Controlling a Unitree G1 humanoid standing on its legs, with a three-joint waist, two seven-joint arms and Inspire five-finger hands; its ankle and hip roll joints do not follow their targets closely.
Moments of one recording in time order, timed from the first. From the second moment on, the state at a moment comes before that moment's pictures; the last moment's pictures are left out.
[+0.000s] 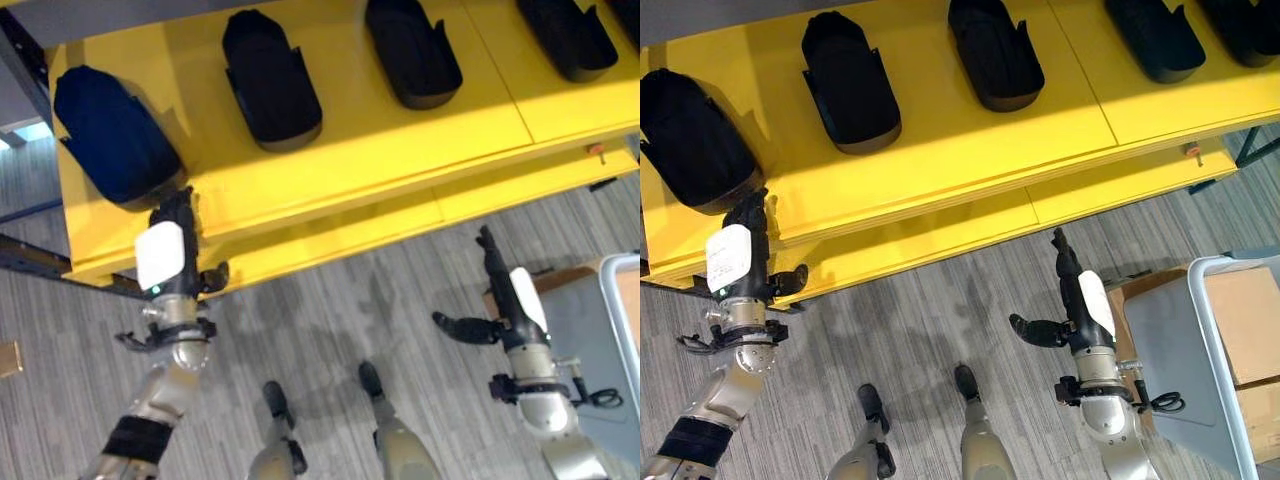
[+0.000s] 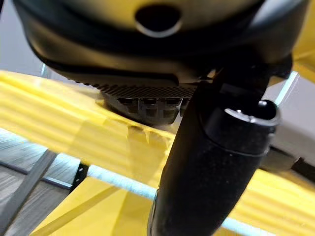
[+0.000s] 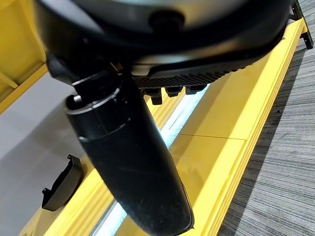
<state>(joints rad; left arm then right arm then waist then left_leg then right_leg) -0.18 0.58 -0.11 0.19 0.52 0.13 0.51 0.19 -0.52 0.06 -0.19 -0.20 -0.13 -0.27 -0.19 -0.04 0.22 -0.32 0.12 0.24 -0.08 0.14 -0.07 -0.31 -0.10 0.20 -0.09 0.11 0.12</state>
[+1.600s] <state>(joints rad) 0.21 0.52 -0.09 -0.04 0.21 -0.01 0.29 0.13 -0.52 0.06 -0.19 -0.19 -0.10 -0.22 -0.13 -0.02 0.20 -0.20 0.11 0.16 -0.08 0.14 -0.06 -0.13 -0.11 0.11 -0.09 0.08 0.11</state>
